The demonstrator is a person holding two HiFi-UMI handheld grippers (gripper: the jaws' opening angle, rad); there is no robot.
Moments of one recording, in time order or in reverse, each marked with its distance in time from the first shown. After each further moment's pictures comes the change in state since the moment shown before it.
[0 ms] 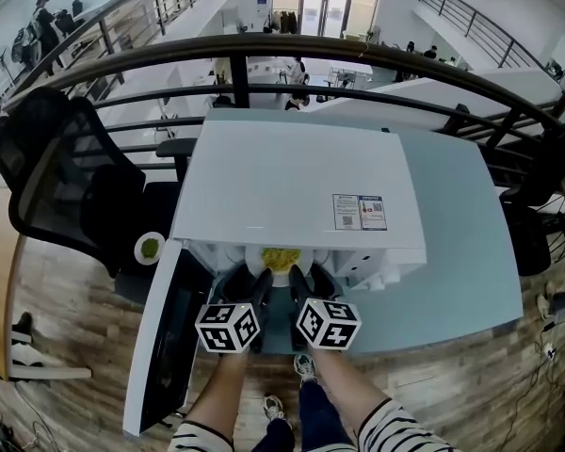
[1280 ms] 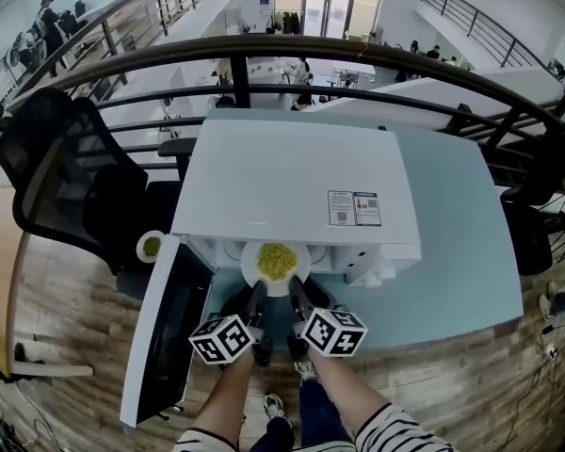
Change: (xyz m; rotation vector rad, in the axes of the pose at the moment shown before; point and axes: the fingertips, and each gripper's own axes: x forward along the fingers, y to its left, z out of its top) left arm -0.027 -0.005 -0.036 -0.344 -0.040 -0.023; right arm -0.025 0.008 -0.022 0.189 0.027 0.124
